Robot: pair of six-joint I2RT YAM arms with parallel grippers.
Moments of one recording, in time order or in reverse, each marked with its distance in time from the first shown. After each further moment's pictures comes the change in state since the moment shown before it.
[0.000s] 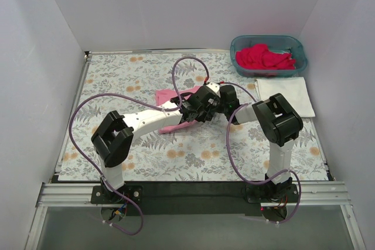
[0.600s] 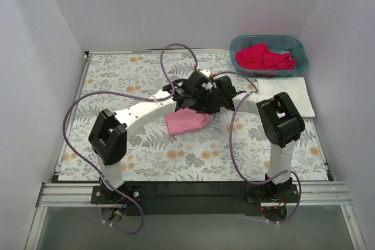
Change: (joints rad) left arm 0.064 0.019 0.150 -0.126 0.128 -0.164; right arm -0.003 -0.017 0.201 -0.512 0.105 -0.494
